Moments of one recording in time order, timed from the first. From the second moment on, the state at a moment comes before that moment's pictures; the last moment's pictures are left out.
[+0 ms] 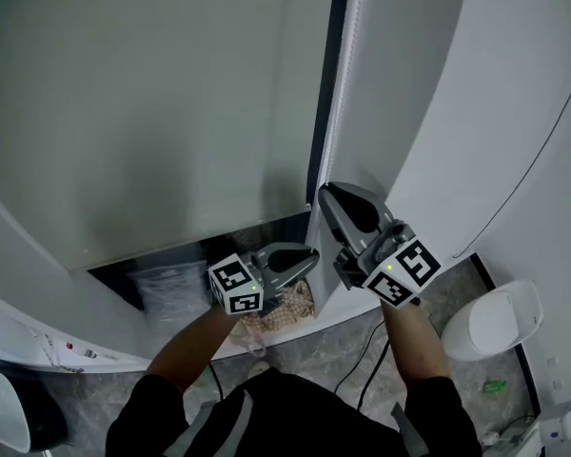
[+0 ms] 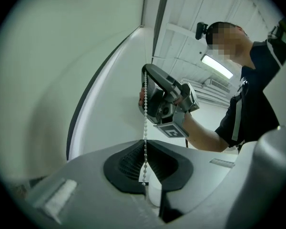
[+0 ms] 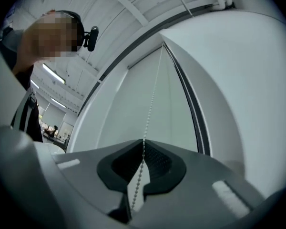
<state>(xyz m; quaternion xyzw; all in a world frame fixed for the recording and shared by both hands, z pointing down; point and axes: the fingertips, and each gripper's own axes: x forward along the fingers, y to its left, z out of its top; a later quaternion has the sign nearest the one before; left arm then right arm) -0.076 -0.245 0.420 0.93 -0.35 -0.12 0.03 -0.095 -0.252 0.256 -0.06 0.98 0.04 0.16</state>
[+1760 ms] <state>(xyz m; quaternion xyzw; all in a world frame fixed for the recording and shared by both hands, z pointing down) -0.061 -0.265 0.275 0.94 -0.29 -0.15 -0.08 -0.060 -0.228 0.442 -0.07 1.00 0.03 0.01</state>
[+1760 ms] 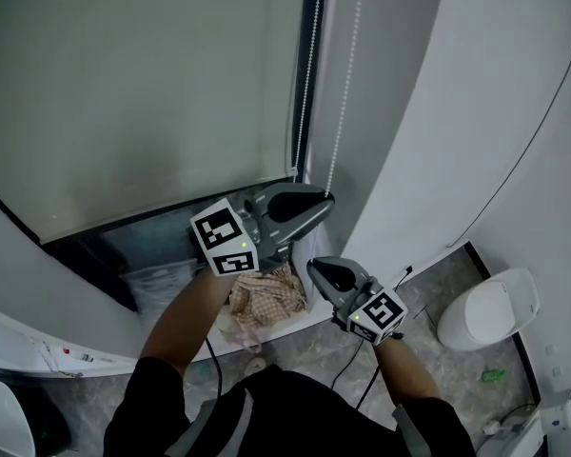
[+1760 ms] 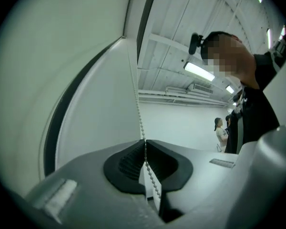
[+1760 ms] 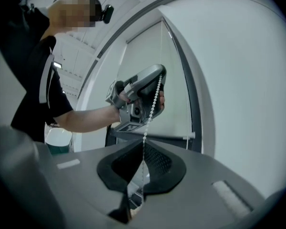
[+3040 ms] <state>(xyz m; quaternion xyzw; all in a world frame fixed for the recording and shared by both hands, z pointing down) -0.100 -0.228 0.394 0.93 -0.33 -0.18 0.04 -0.118 -0.253 0.199 -0.07 0.97 0.03 0.21</state>
